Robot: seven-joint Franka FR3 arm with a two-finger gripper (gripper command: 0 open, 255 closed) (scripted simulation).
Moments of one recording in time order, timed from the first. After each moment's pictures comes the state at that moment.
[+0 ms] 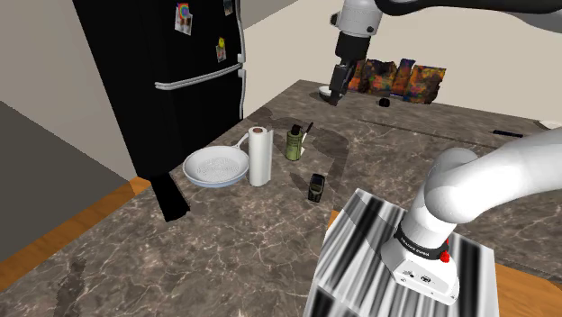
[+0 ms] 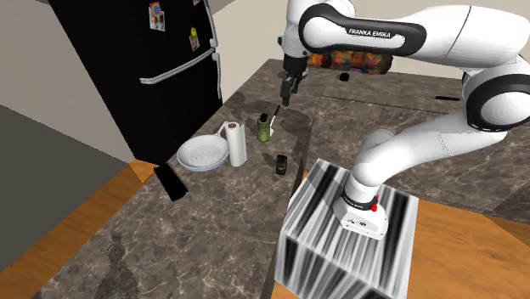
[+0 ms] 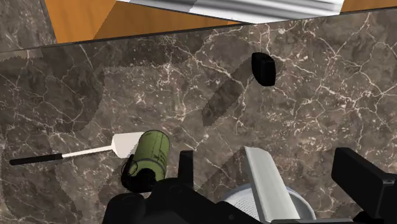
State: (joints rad) arm -0.02 -0.76 0.06 -2.30 -0.01 1.63 -0.13
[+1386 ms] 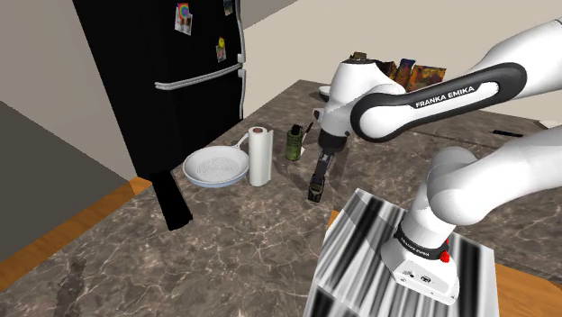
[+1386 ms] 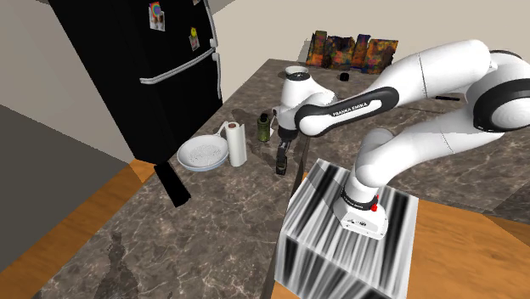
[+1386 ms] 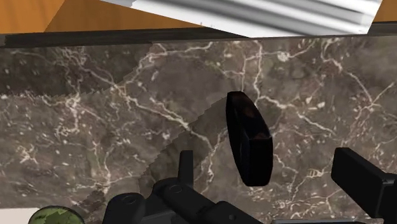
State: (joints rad) arm 0.09 -0.78 0.15 -2.89 0.11 2.20 -0.09
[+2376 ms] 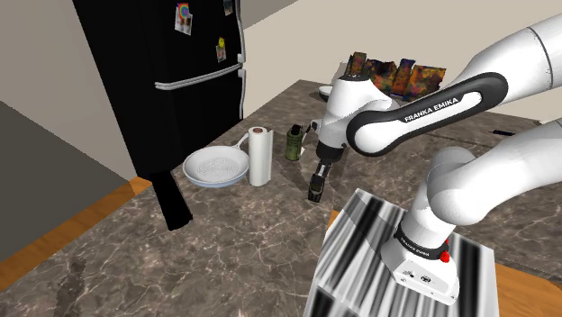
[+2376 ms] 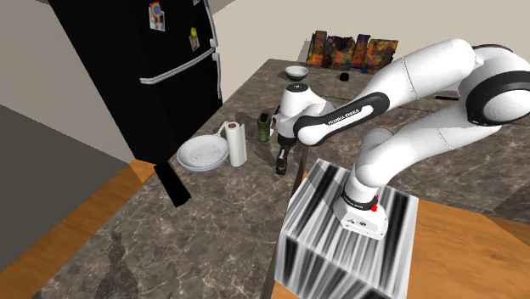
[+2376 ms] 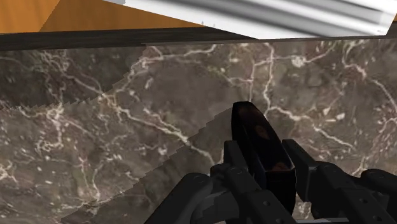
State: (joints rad) arm 0.09 -0.70 0.16 -2.95 0.12 2.33 -0.10
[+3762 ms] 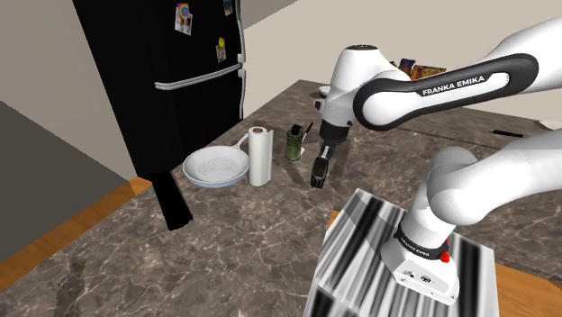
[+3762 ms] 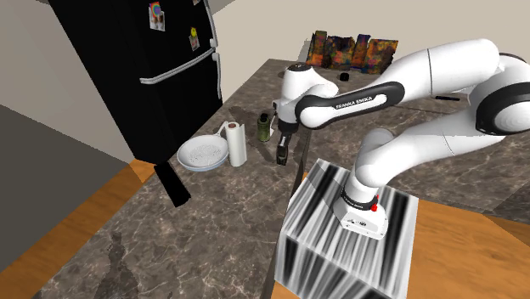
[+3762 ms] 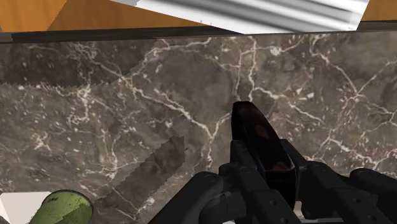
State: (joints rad) arm 0.09 -0.81 0.14 -2.83 0.10 2.12 -0.10
